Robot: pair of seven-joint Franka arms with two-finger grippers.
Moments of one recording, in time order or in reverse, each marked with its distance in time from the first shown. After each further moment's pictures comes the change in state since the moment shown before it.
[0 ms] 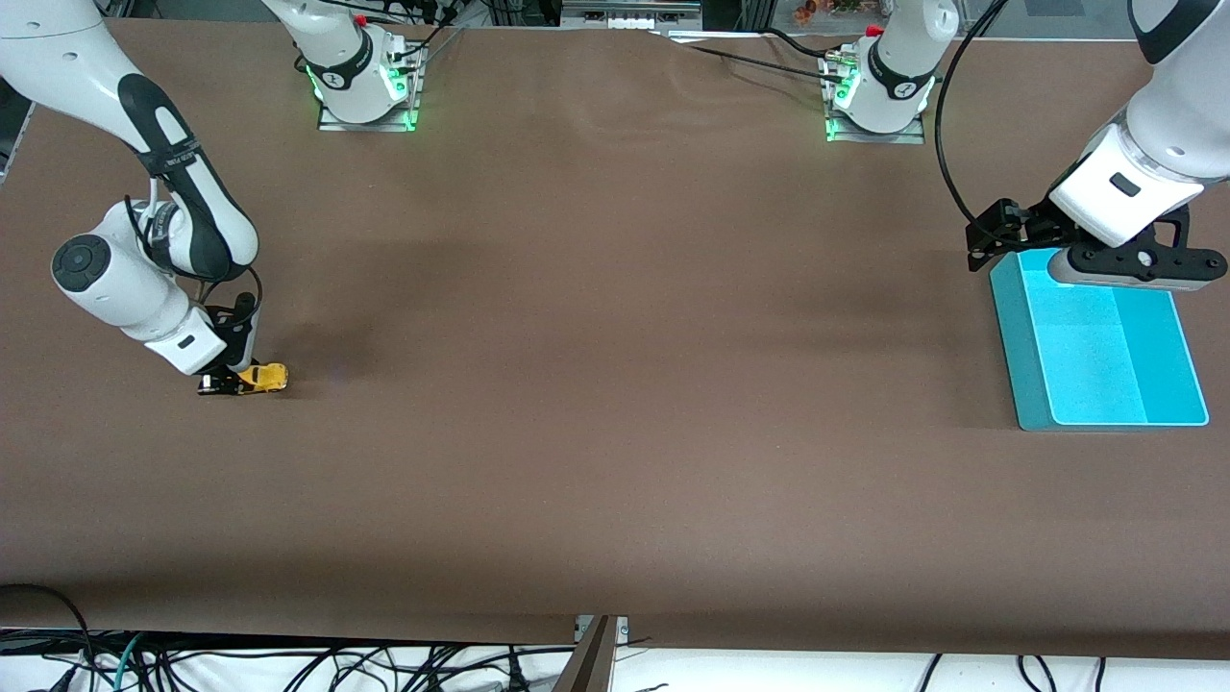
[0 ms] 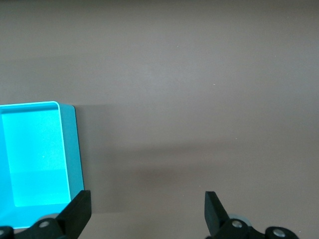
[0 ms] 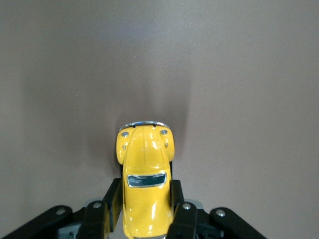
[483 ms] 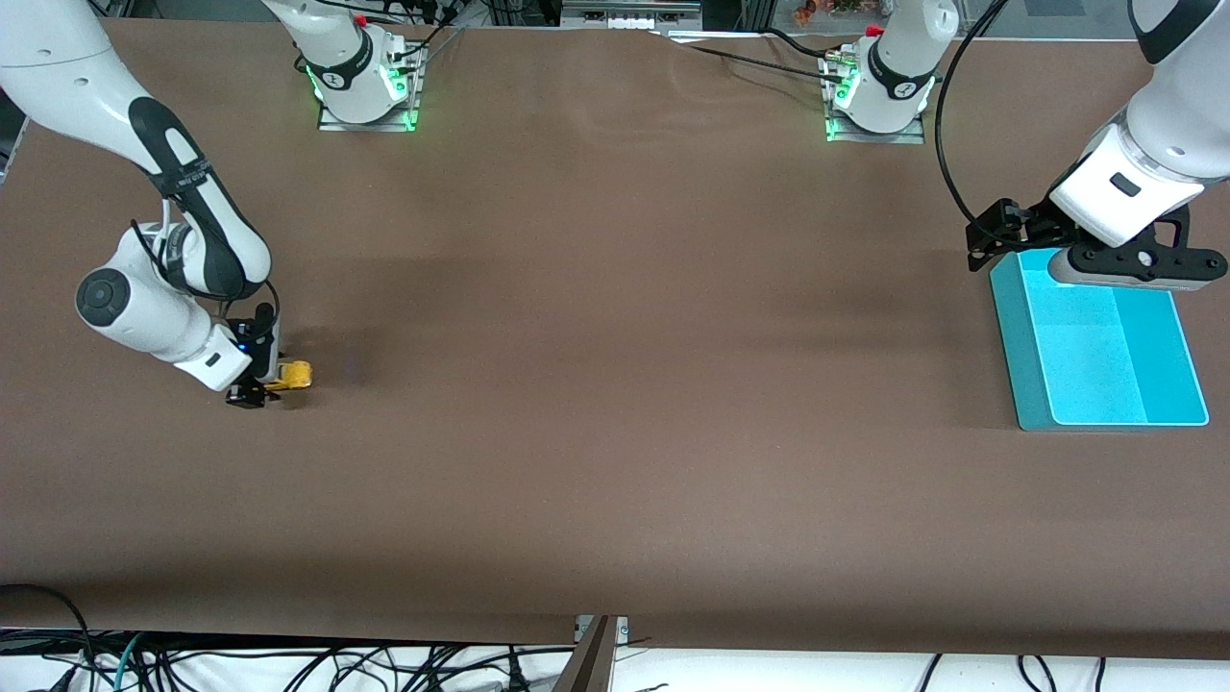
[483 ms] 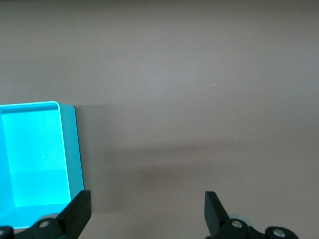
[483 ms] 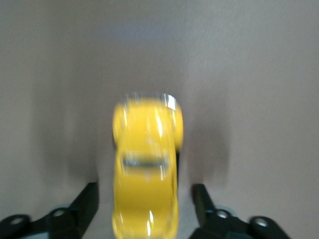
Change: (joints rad) left arm 0.000 0.000 0.000 0.000 0.000 0.000 0.000; right arm -0.002 0.099 0.064 0.120 0.002 -0.158 -0.003
